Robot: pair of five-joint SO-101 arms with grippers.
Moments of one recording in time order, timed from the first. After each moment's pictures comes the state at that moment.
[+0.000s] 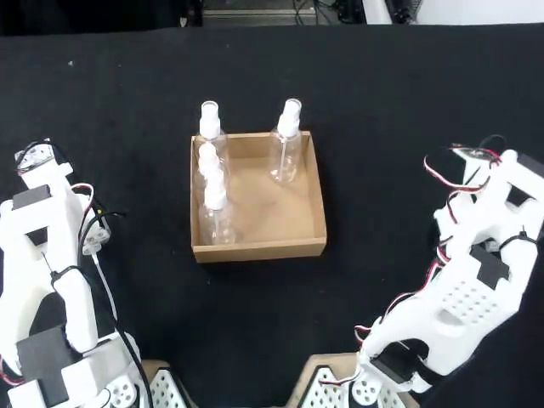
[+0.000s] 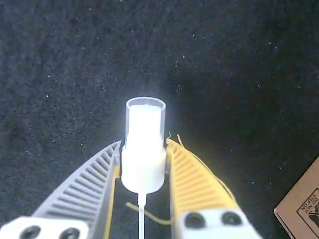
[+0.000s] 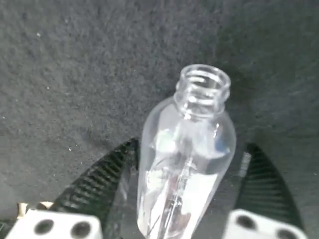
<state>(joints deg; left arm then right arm) -28.0 -16.8 40.5 62.5 4.7 38.8 27.1 -2.7 87.4 33.5</state>
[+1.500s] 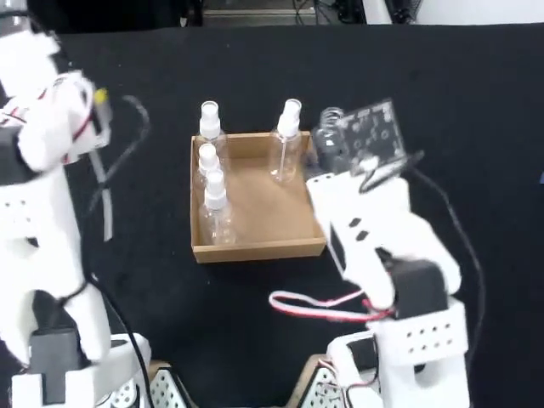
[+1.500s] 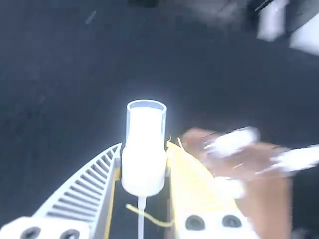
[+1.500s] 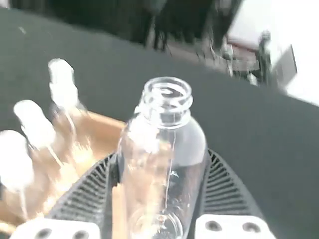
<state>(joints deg) -9.8 -16.8 -32.0 95.3 8.0 -12.9 -62.5 42.1 55.6 8.7</state>
